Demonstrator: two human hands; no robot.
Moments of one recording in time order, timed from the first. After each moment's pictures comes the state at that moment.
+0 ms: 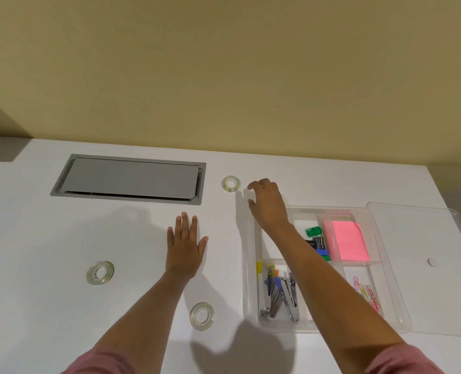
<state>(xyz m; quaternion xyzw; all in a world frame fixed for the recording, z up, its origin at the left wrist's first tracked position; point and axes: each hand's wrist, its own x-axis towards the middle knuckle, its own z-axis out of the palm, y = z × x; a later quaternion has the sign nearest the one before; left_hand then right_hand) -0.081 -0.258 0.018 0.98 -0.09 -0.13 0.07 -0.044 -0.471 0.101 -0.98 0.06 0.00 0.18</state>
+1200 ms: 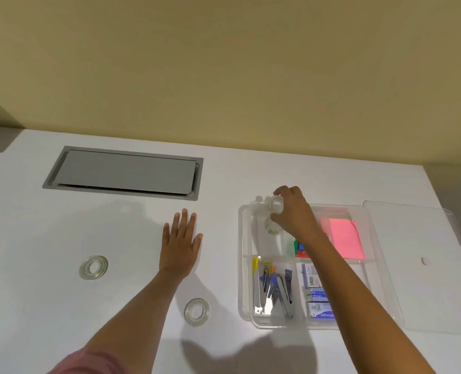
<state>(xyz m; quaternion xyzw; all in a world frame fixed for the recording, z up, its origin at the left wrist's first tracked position) -0.086 -0.253 0.008 0.98 -0.12 -0.10 0.10 -0.080 -0.512 0.124 -0.95 0.15 0.08 0.25</state>
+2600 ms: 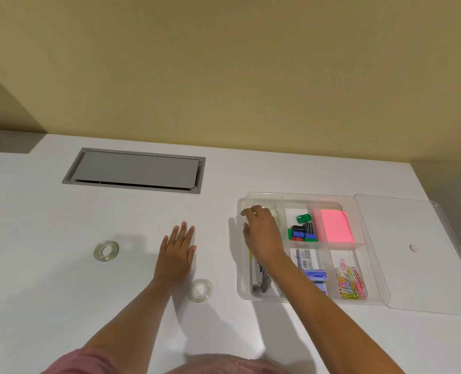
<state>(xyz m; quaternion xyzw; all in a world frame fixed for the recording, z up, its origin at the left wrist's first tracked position) -0.143 -0.227 0.022 0.98 -0.12 -0.12 0.10 -0.148 -0.442 0.100 -0.98 0.03 -0.01 0.19</state>
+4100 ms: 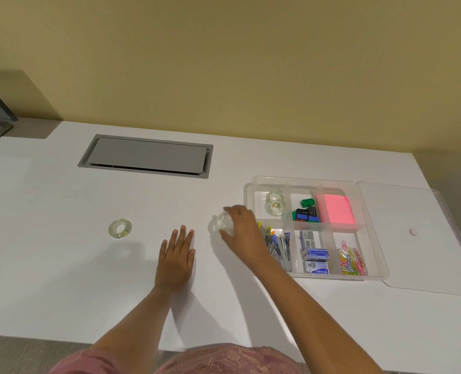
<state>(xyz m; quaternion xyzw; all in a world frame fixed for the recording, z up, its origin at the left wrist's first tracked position) -0.206 -0.205 0.024 0.98 -0.10 -0.09 0.12 -0.190 -0.391 0.091 -0.95 -0.01 0.00 0.31</state>
